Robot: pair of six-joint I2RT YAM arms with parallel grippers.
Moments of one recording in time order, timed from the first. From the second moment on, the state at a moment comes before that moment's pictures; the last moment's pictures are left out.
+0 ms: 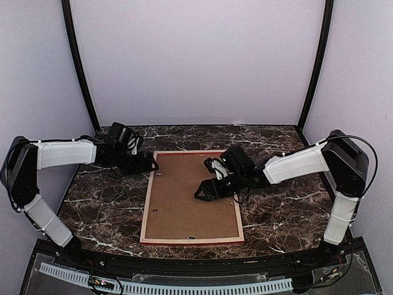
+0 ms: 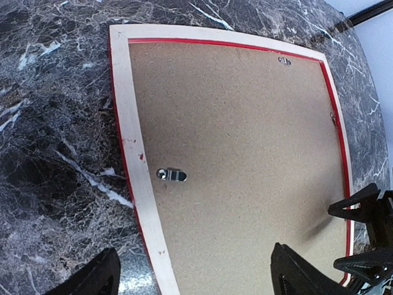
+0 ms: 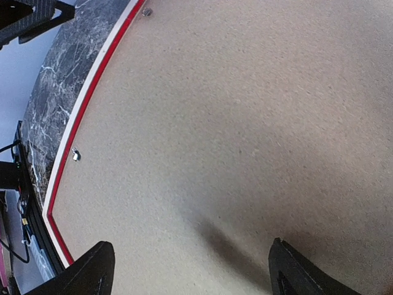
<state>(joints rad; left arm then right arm) -0.44 1.58 0.99 -0.33 0.22 -0.46 0.86 1.85 1.03 0.00 -0.33 0.48</state>
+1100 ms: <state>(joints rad) -0.36 1.60 0.95 -0.23 0.33 -0.44 0.73 1.81 1.05 -0.32 0.03 0.44</state>
